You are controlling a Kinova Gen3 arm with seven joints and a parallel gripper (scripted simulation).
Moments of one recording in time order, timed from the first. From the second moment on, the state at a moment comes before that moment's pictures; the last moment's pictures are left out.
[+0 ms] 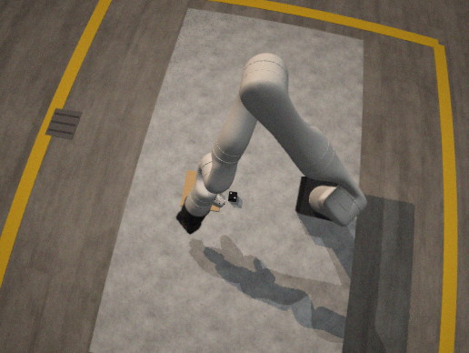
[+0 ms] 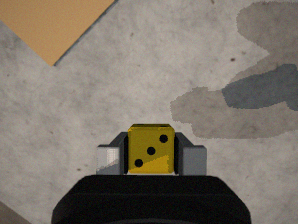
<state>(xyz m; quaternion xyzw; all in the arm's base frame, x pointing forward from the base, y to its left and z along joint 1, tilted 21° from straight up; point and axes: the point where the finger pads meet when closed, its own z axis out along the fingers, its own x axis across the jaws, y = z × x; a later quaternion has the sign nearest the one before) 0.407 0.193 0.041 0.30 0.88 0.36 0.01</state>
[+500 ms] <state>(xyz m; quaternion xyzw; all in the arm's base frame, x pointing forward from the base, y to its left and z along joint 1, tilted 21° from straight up) 0.407 0.185 0.041 0.29 0.80 0.53 0.08</state>
